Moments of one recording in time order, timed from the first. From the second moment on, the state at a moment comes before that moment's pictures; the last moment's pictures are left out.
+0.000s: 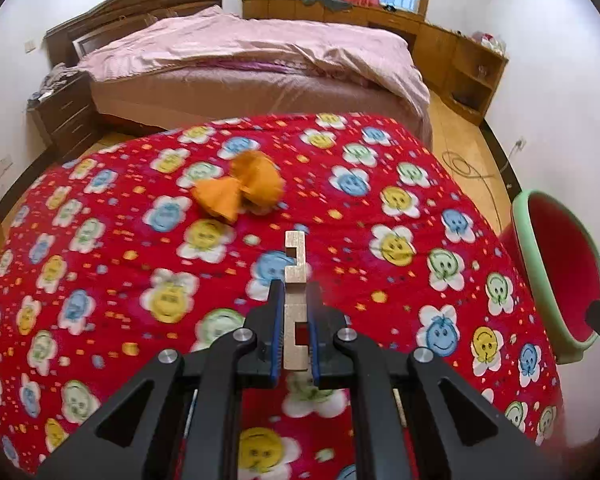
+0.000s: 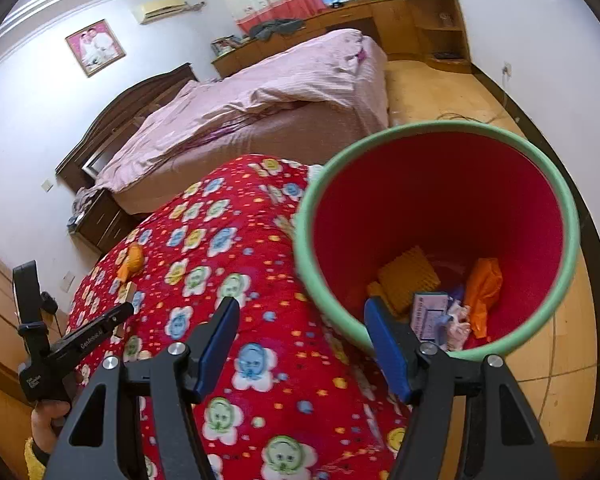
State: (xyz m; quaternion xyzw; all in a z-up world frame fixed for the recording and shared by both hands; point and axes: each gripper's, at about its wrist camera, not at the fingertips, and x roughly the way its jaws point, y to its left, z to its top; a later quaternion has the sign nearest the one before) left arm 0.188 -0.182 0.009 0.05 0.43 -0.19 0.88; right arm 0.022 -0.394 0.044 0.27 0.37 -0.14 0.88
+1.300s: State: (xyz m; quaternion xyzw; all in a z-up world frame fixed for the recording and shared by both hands) left arm 0.274 0.007 -0.017 -0.06 0.41 0.02 0.91; right arm 0.234 -0.231 0.025 0.16 0.43 0.00 0.89
